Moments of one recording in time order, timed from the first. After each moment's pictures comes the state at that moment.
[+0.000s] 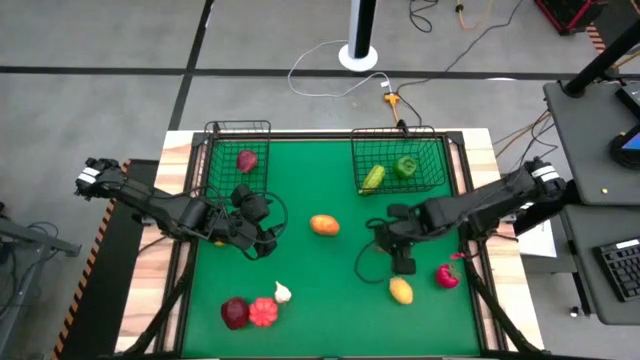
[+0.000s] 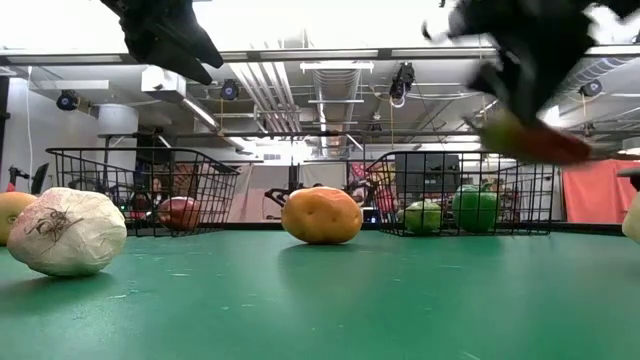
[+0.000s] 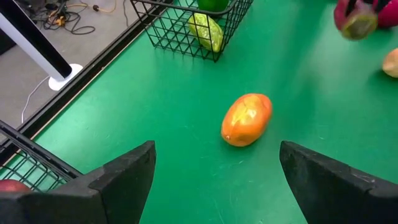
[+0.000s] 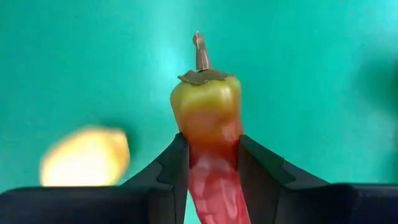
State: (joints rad) left arm -0.36 1.18 0.93 -0.63 -0.70 -0.57; right arm 0.26 1.44 1.13 -0.94 0.04 0.26
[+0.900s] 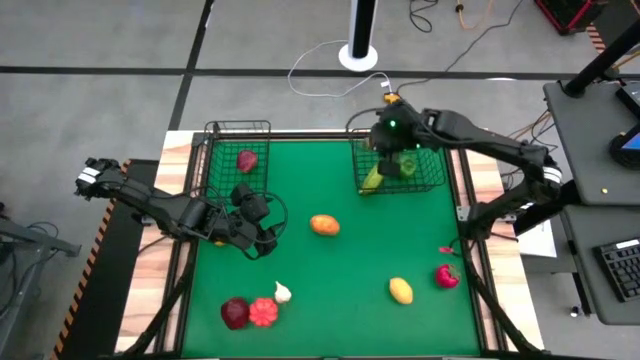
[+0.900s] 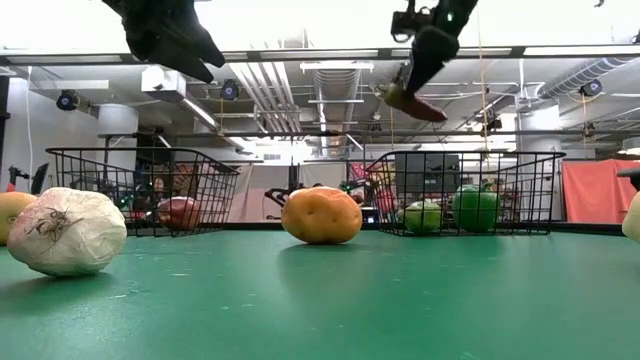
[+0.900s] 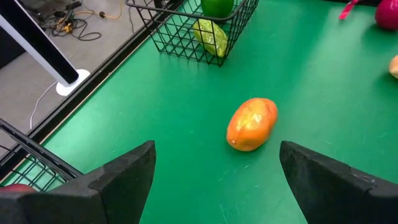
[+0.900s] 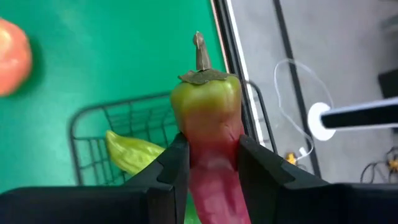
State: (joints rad) left arm -0.36 1.18 0.93 -0.62 -0.73 -0.56; right arm -0.45 1.44 1.45 -0.93 0.14 -0.39
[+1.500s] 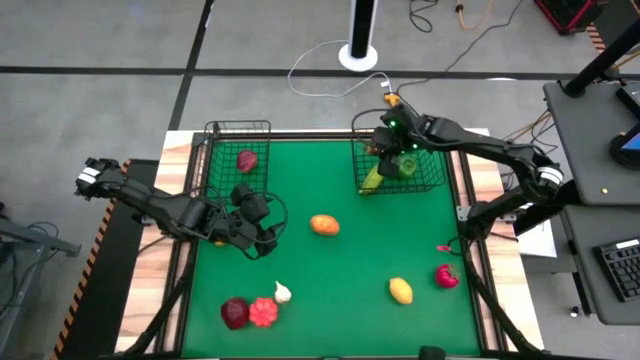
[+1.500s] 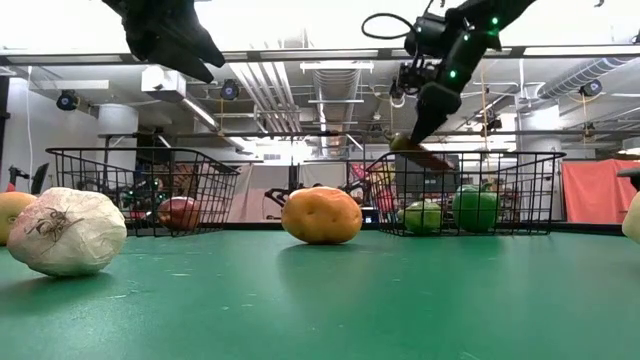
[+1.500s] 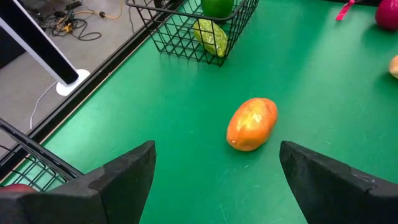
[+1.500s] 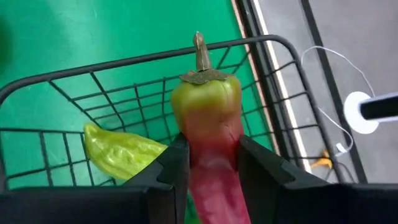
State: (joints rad) left arm -0.36 1.18 0.93 -0.62 -0.73 -0.56; right arm -0.60 1.44 1.14 -0.63 -0.03 -0.43
